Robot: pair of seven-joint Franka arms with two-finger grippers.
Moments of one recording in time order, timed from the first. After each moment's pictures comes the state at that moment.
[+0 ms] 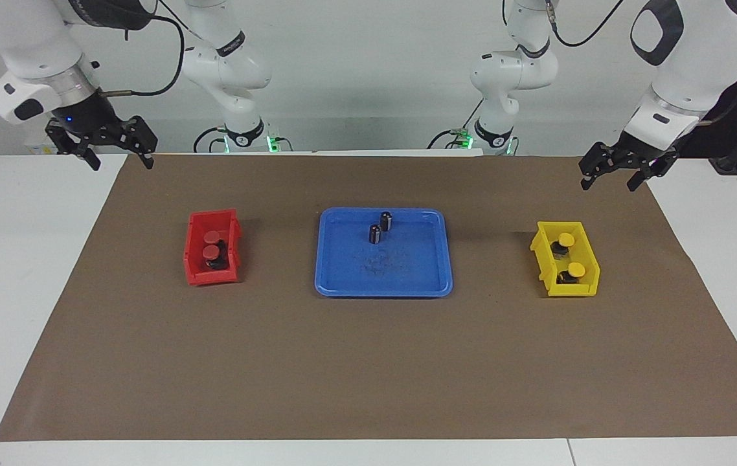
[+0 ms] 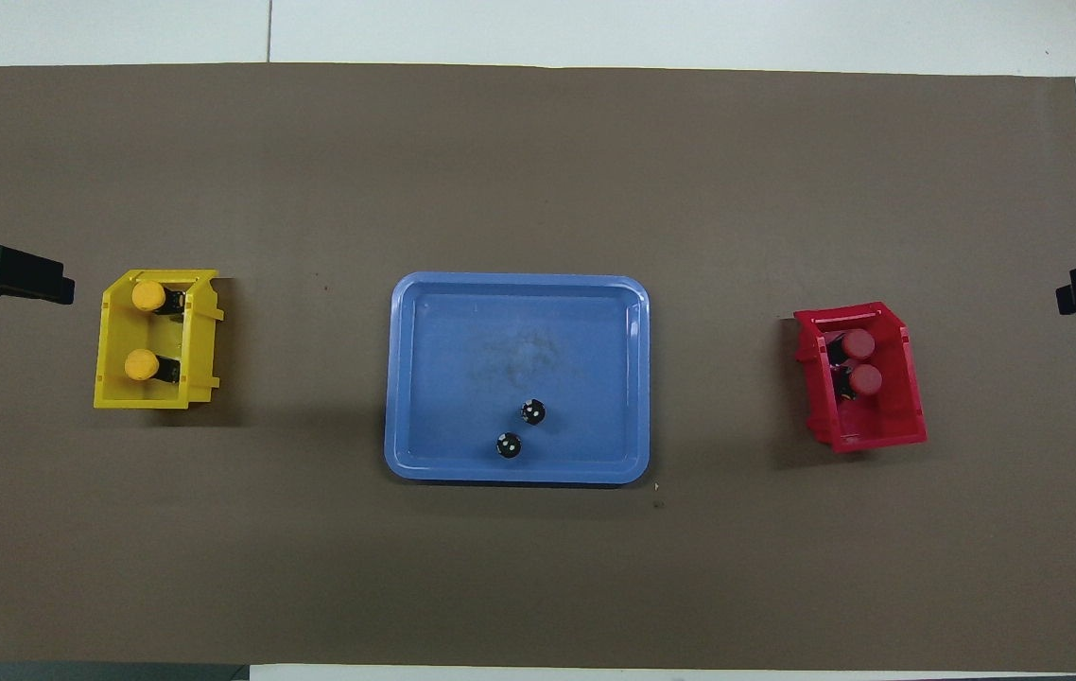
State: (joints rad) left arm -0.03 -0.05 -0.04 -1.68 -0.02 1.64 0.06; right arm -0.16 -0.02 0.06 -1.54 -0.02 1.47 -0.12
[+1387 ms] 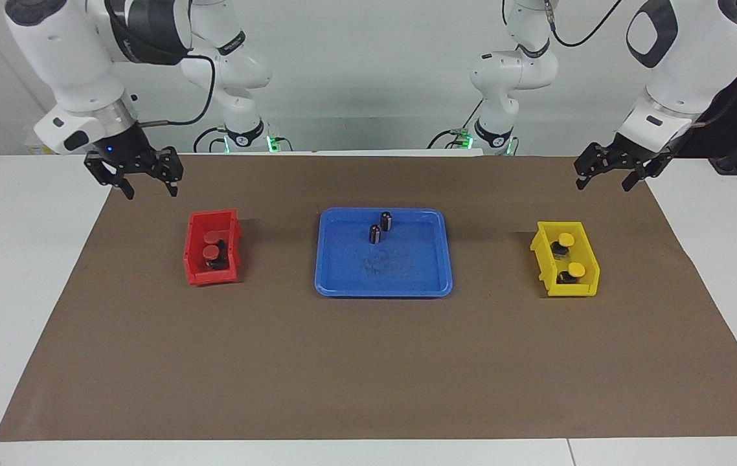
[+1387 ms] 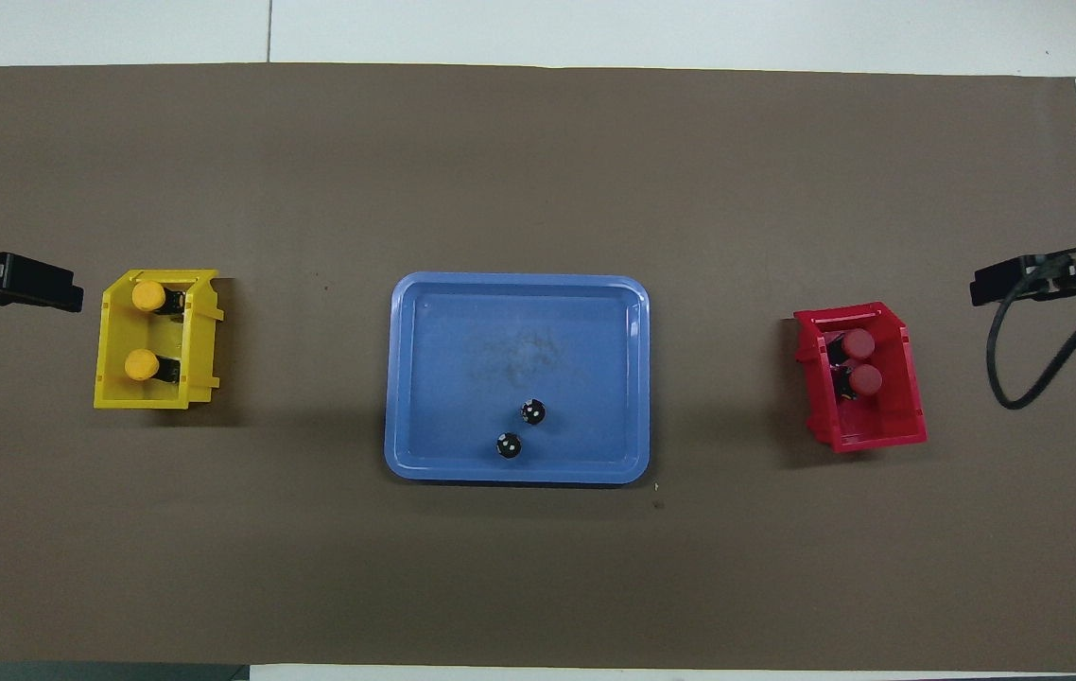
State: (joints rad) left arm -0.02 -0.05 -0.04 -1.70 -0.03 1.63 0.06; right arm -0.10 -0.07 0.07 -1.85 0.00 1.81 -0.11
